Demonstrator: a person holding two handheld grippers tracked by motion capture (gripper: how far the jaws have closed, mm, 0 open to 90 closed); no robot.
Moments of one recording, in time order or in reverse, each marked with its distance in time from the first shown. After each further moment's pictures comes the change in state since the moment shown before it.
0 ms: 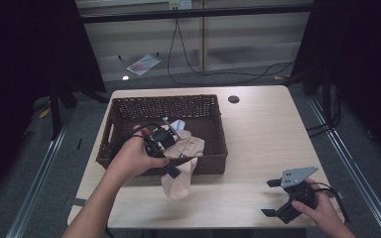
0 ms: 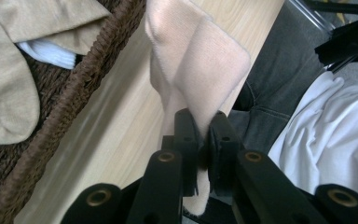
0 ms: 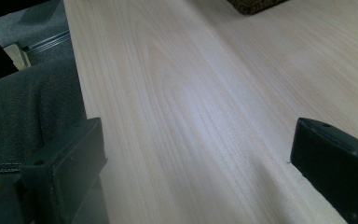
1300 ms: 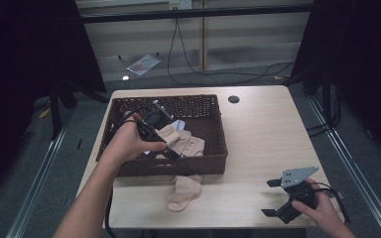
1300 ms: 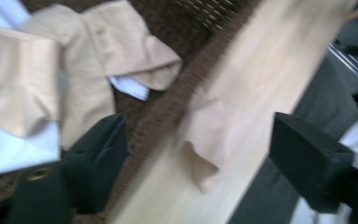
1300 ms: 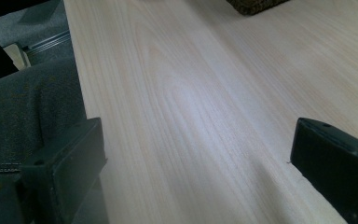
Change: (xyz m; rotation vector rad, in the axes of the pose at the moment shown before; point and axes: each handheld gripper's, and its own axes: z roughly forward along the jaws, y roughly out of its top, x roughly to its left) left arm 0.030 0.009 -0.029 -0.138 0.144 -0.080; right arm 0.000 0.000 0.000 -0.002 0.000 0.001
